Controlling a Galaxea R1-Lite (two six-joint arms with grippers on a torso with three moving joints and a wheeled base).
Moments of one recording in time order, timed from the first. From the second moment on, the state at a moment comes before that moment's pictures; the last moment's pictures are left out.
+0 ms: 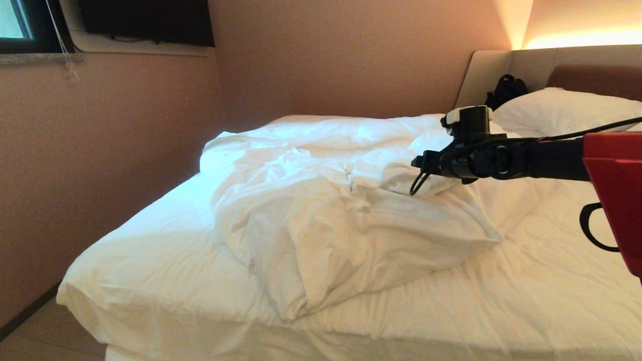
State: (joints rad) left arm 0.01 0.00 0.00 0.02 -0.01 0.00; right arm 0.21 2.26 -1.94 0.09 -0.20 0.25
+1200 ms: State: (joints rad) left arm 0.01 0.00 0.00 0.02 -0.01 0.00; right arm 0.14 2.10 -1.76 0.10 -0.14 0.45
